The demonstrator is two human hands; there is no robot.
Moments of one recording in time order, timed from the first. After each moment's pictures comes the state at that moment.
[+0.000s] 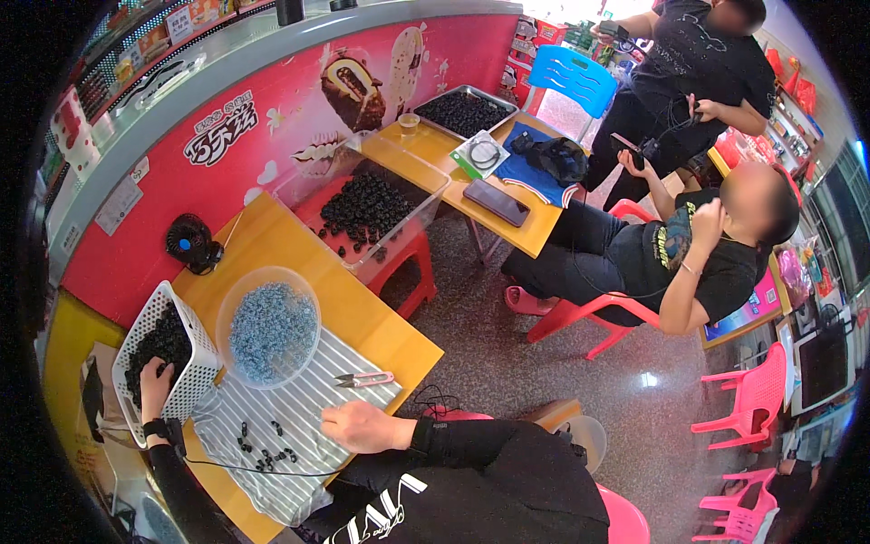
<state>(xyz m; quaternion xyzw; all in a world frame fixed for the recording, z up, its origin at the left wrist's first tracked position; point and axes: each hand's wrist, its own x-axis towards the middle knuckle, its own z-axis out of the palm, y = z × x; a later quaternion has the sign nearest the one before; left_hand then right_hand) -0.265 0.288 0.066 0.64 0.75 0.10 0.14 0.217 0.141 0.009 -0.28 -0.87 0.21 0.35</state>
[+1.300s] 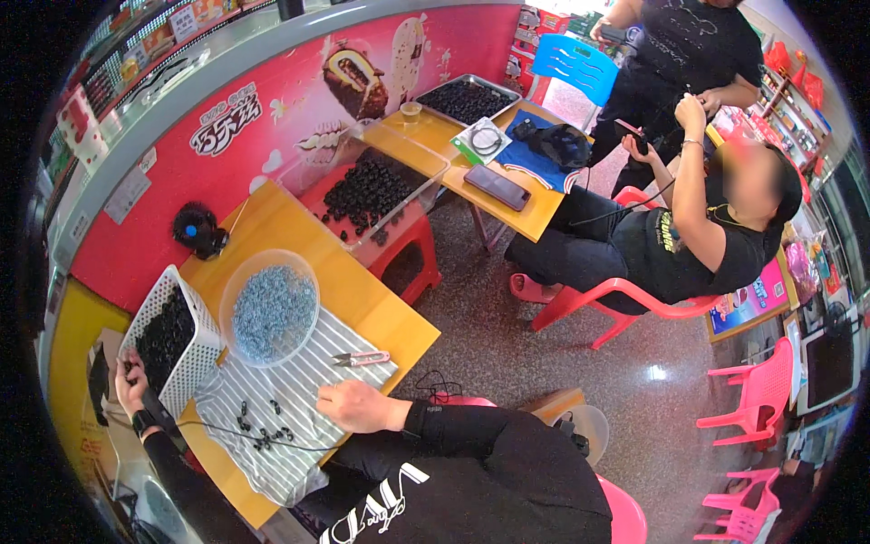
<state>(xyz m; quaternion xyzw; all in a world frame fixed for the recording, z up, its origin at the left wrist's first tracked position) -0.415 0.274 0.058 0.05 0.25 0.67 0.70 0.215 0.139 0.010 -0.27 -0.87 0.18 0.38</state>
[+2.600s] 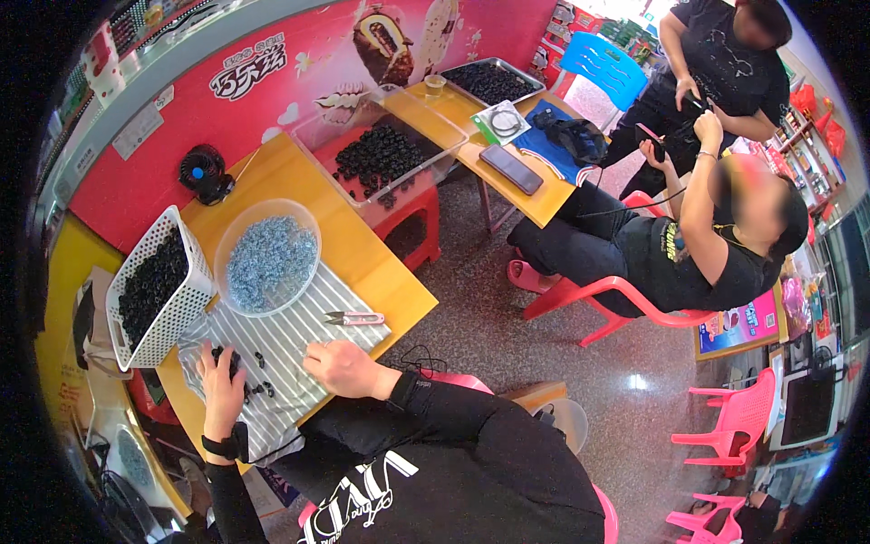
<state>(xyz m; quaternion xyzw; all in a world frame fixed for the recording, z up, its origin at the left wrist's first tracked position) -0.073 0.108 0.041 0.73 0.66 0.15 0.07 0.218 0.133 0.011 -0.30 -0.88 0.13 0.35</state>
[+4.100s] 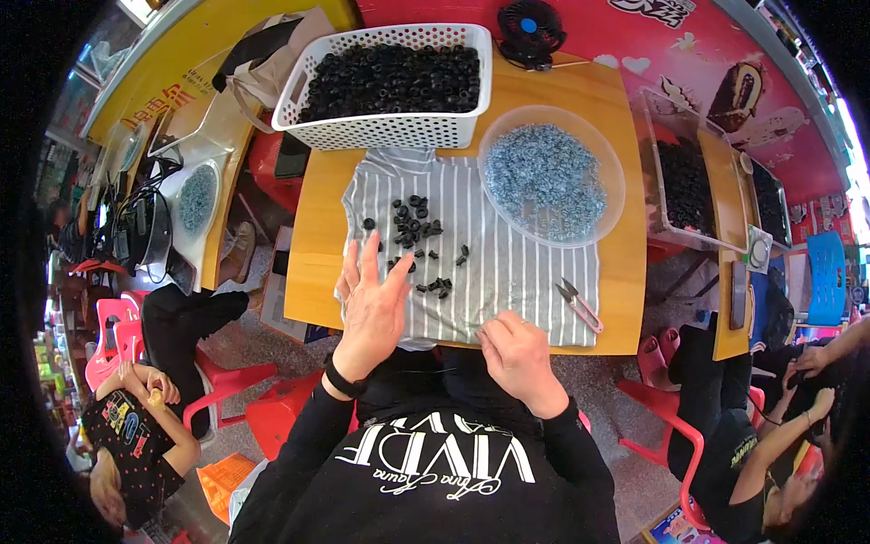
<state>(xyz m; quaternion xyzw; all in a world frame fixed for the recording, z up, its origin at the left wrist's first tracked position) -0.022 0.028 0.054 0.55 0.81 0.20 0.05 0.195 0.117 0.049 -0.27 -0.88 0.30 0.24</state>
